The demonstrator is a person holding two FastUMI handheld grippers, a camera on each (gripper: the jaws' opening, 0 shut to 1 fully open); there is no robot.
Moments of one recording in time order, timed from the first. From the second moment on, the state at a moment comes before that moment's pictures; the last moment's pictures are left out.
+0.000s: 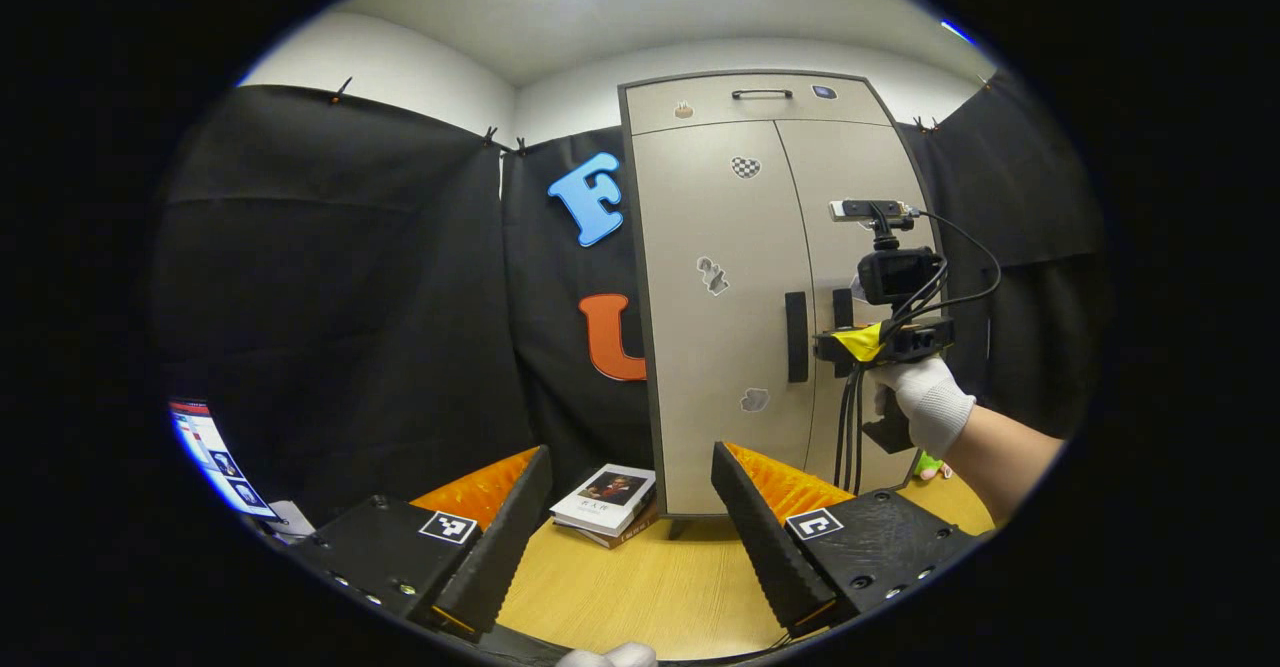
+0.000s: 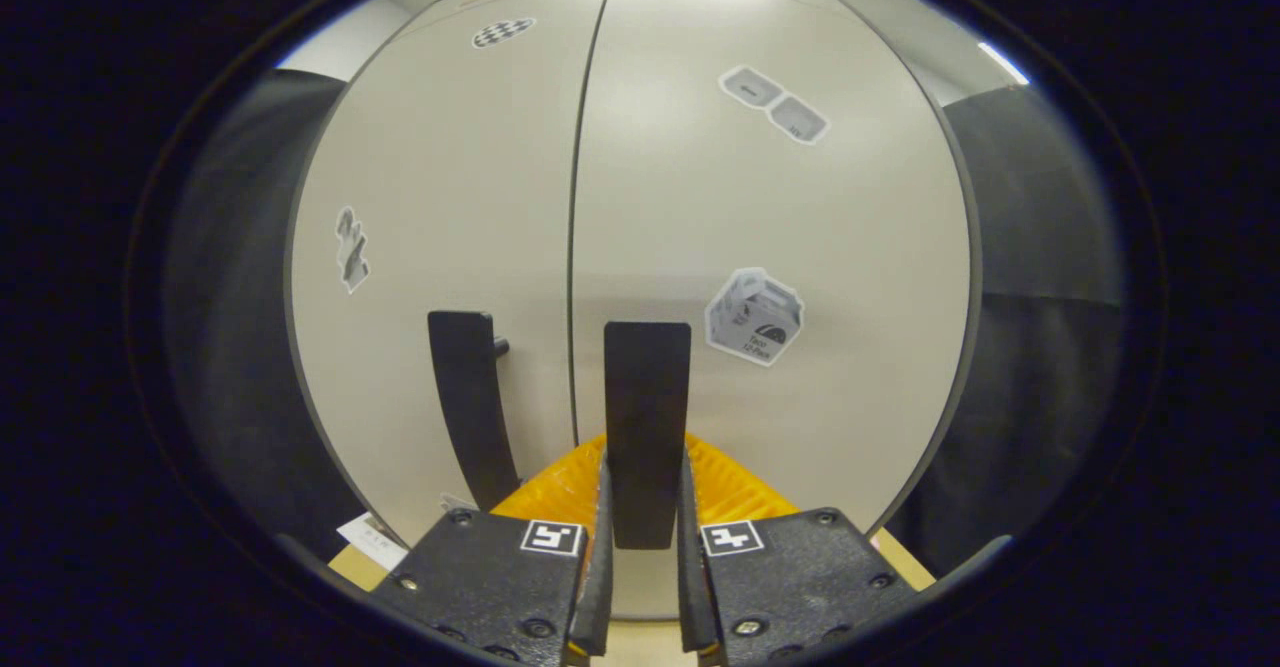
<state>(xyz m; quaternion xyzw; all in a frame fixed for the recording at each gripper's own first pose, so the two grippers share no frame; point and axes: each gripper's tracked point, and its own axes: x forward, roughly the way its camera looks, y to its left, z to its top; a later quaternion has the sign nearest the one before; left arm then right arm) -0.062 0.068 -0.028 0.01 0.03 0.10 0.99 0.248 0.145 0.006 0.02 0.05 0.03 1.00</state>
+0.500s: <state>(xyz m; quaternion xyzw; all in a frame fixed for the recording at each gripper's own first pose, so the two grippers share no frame) -0.073 0.060 -0.029 0.00 0.02 0.07 1.00 0.184 0.122 0.002 0.02 0.05 0.05 1.00</state>
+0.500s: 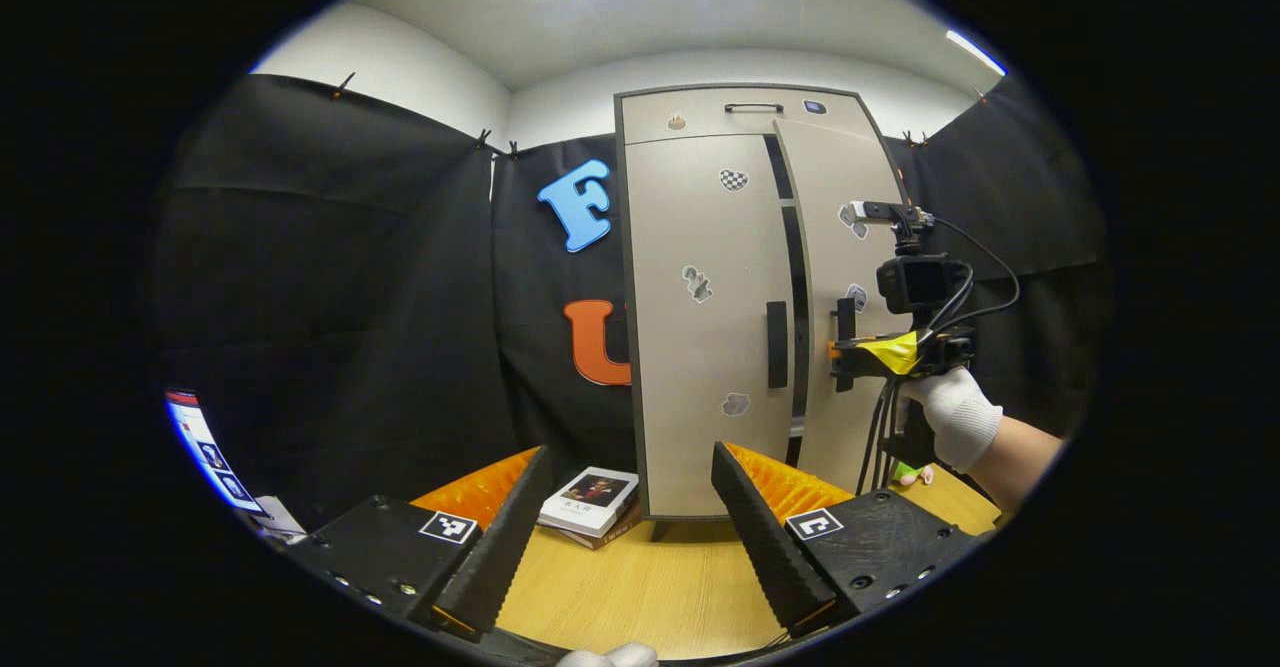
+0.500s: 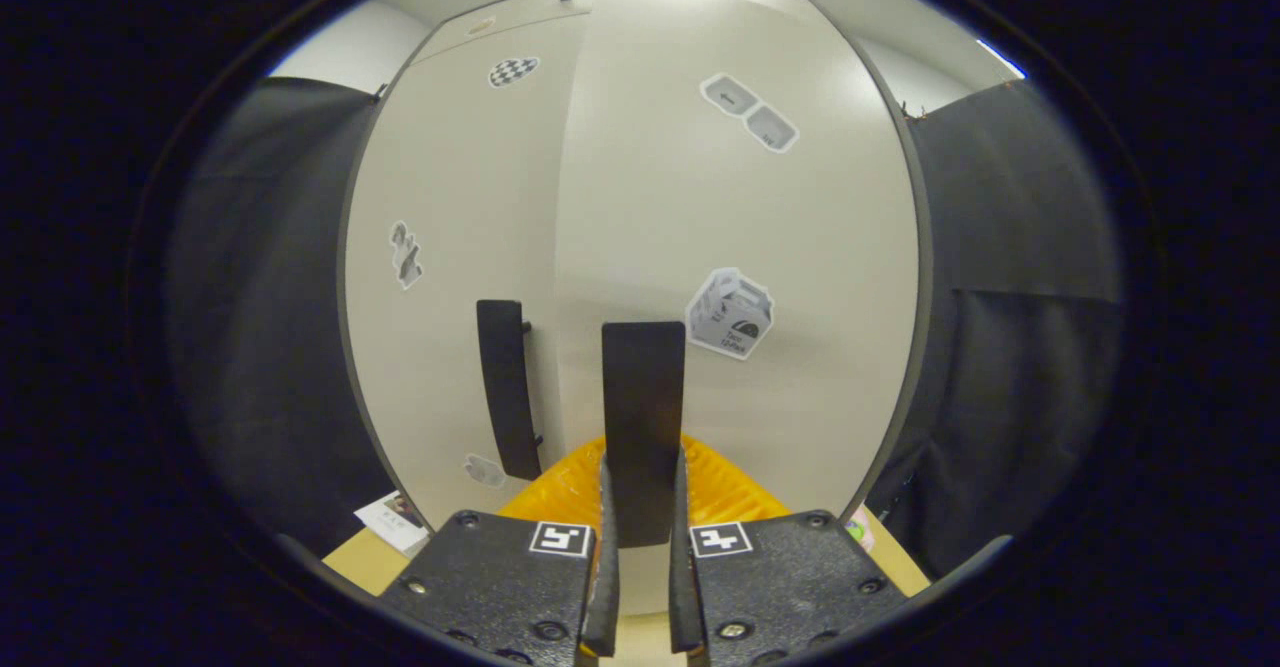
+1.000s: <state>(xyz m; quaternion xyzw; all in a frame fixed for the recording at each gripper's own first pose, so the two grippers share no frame) -0.078 0.031 -0.036 -0.01 0.02 0.02 1.00 0.112 0.064 -0.002 0.03 0.05 0.04 1.00</state>
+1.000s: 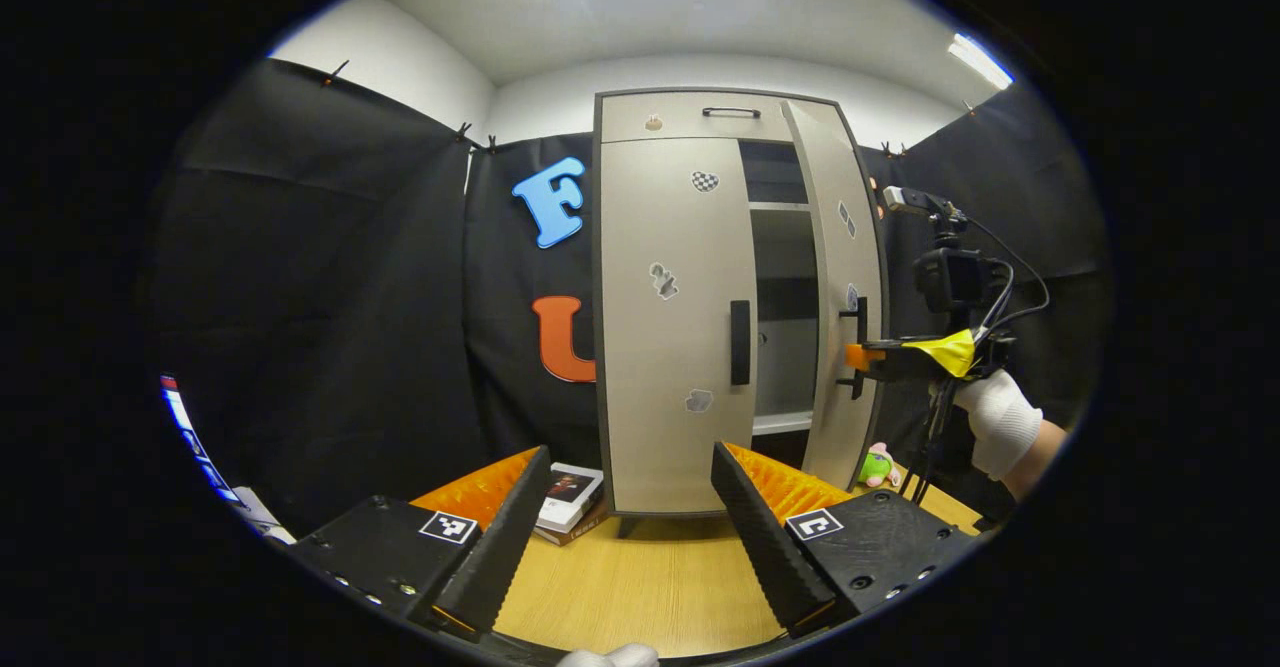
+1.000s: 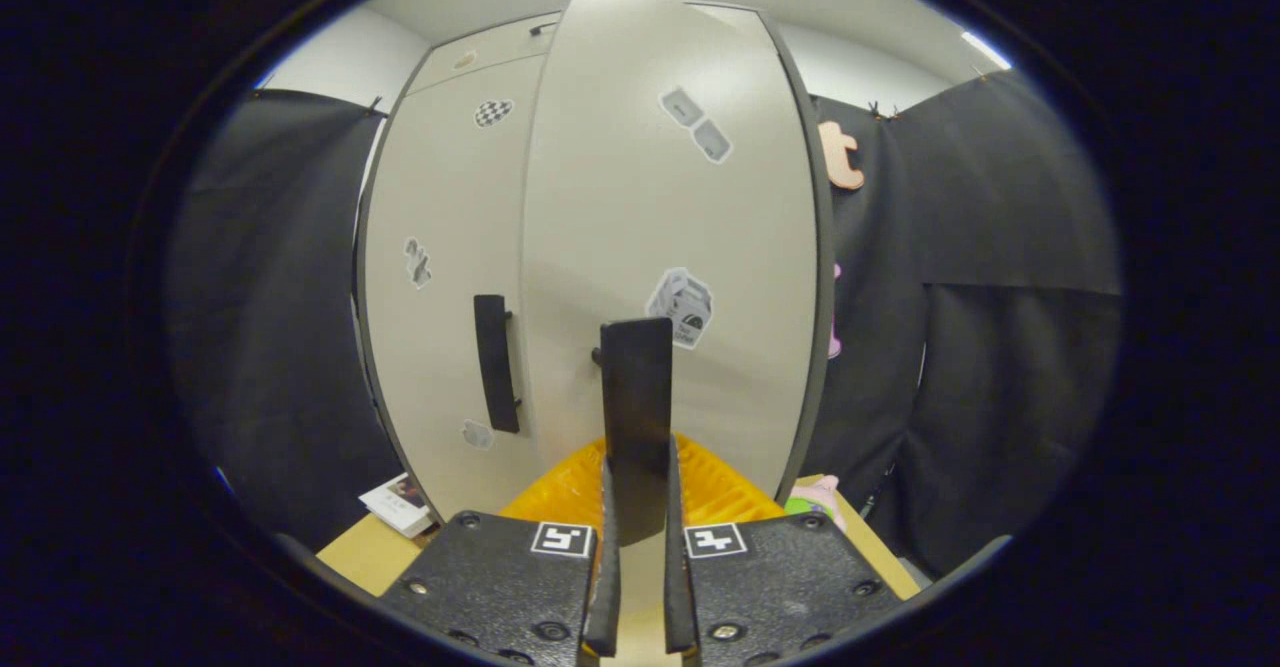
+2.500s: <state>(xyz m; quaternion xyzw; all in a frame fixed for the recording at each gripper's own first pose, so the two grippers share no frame) -0.044 -0.101 -0.010 0.00 0.00 -0.02 1.00 0.079 -0.109 -0.003 0.02 0.04 0.02 1.00</state>
